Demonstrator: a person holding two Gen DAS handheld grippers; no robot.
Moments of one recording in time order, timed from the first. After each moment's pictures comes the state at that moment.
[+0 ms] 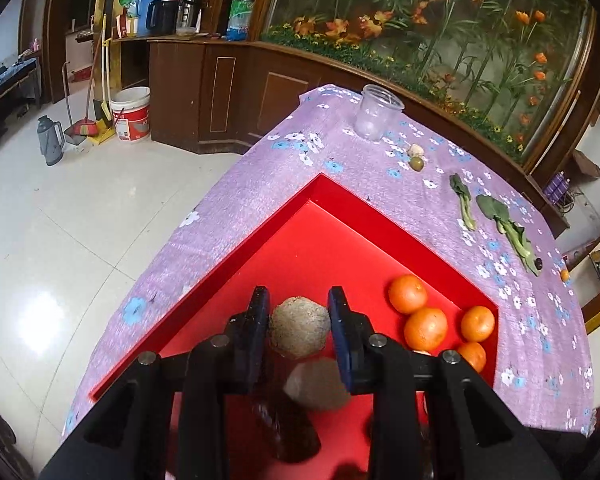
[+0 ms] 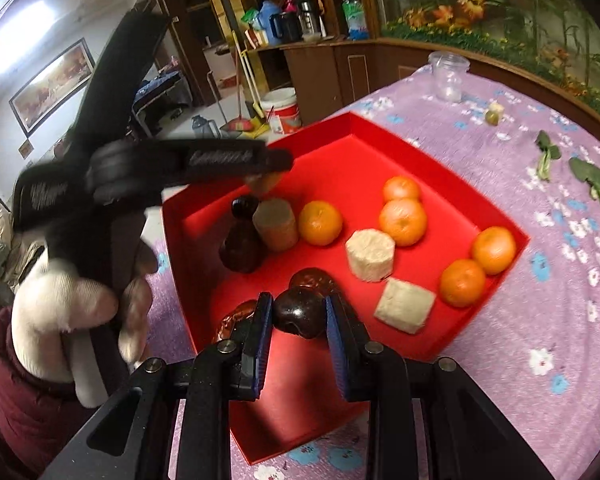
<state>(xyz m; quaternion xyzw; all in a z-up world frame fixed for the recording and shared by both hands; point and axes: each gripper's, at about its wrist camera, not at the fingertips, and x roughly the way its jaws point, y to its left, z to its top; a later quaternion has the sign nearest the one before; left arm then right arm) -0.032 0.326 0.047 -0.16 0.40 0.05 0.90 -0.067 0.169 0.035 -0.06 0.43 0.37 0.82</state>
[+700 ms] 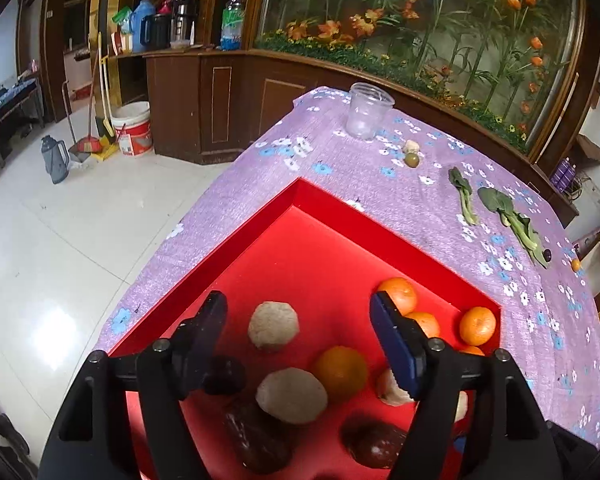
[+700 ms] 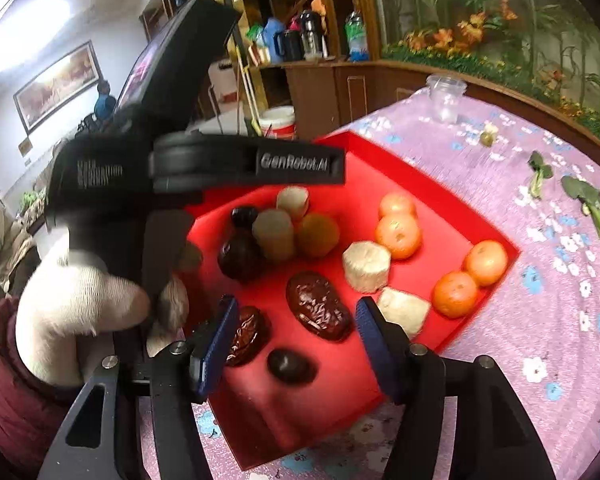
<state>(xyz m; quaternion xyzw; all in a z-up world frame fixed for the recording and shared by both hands) -0.029 0.298 0.055 -0.12 0.39 0.07 0.91 -0.083 0.158 0.051 -0.07 0.38 0.36 0.85</state>
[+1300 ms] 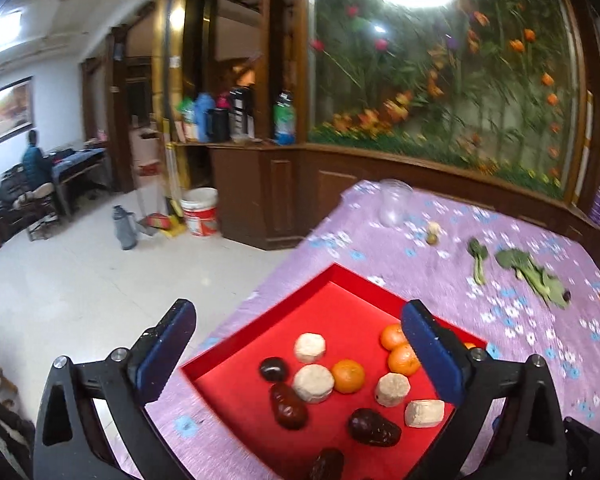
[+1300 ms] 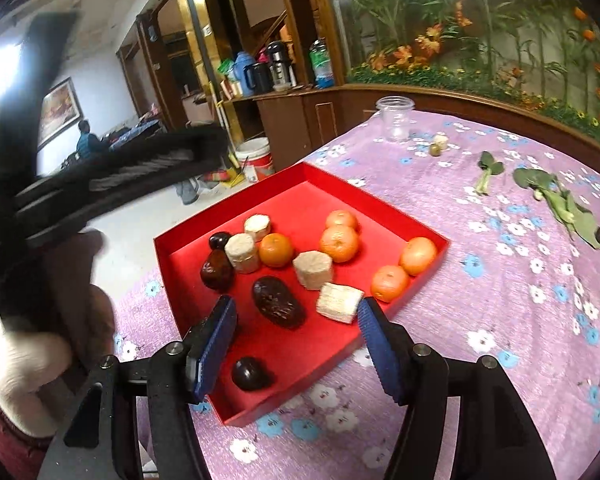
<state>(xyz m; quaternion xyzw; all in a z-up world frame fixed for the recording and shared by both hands) -0.121 0.252 0.128 -0.06 0.24 0.21 0.95 -0.099 0.101 0.070 -0.01 0.35 0.32 0.88</state>
